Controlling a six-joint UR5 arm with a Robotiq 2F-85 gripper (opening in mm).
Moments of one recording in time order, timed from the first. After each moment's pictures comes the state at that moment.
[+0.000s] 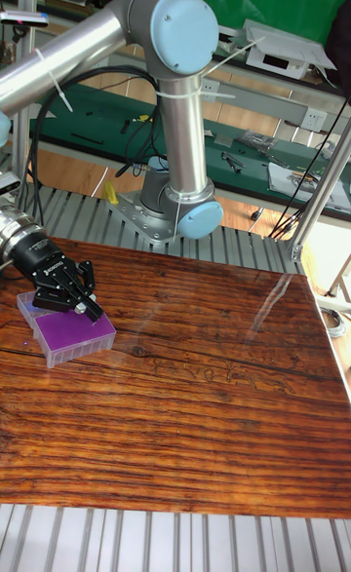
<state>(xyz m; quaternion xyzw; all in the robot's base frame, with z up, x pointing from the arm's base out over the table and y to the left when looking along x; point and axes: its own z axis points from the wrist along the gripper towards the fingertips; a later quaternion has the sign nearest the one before) 0.531 -0.097 0.101 -0.34 0.69 0.34 0.54</state>
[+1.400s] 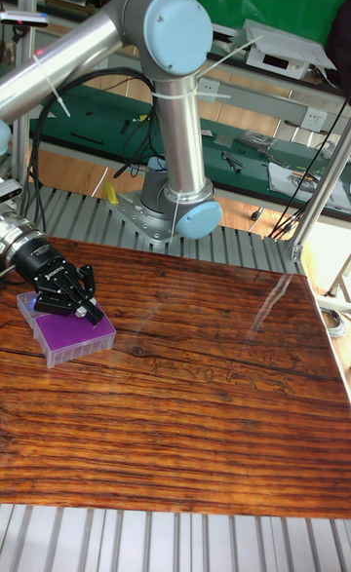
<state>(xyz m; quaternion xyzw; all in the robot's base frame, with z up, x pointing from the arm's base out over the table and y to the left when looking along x) 0.522 -0.098 0.086 -0.34 0.69 0.34 0.55</state>
